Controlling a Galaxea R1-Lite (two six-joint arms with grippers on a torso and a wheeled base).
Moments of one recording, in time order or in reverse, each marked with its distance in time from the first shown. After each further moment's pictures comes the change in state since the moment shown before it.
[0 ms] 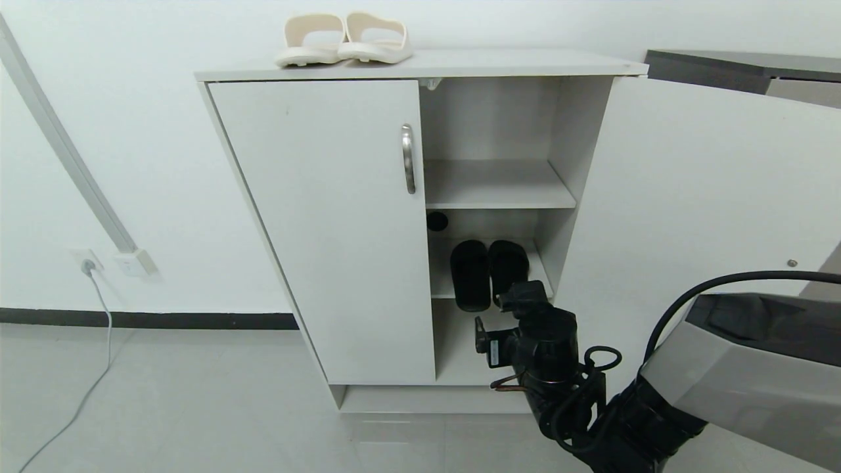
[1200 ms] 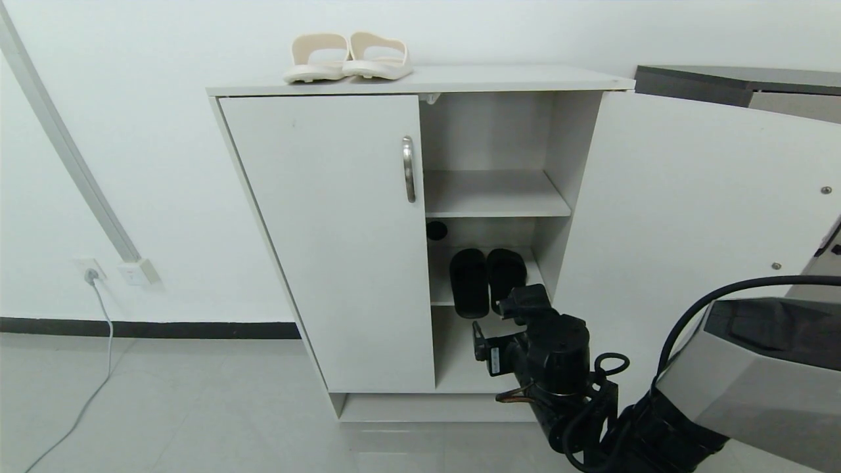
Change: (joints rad) left arm 0.000 0.000 0.000 0.000 0.001 -0.001; right arm 0.020 -0.038 0.066 -0.053 0.024 -0.029
